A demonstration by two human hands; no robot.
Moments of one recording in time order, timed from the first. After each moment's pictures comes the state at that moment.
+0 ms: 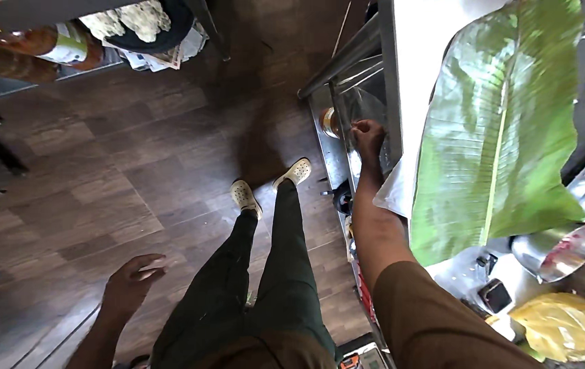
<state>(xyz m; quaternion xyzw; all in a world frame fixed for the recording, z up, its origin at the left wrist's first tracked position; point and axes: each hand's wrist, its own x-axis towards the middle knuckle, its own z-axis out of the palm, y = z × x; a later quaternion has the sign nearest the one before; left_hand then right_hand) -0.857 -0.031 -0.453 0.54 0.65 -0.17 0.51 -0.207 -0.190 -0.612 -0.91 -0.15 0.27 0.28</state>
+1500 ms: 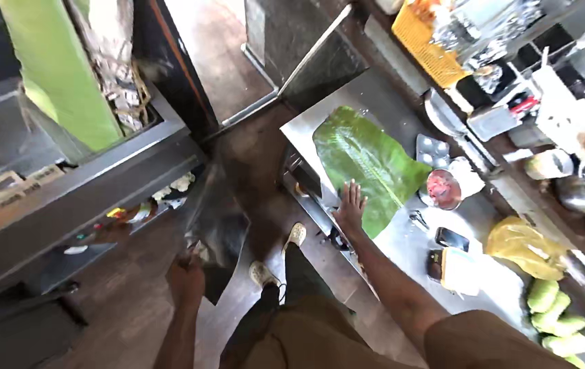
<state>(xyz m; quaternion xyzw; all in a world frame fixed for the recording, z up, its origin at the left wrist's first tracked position) -0.683 0.027 -0.253 0.70 0.58 0.07 0.41 -0.350 -0.296 -0.344 -0.97 -0.21 0.02 0.09</state>
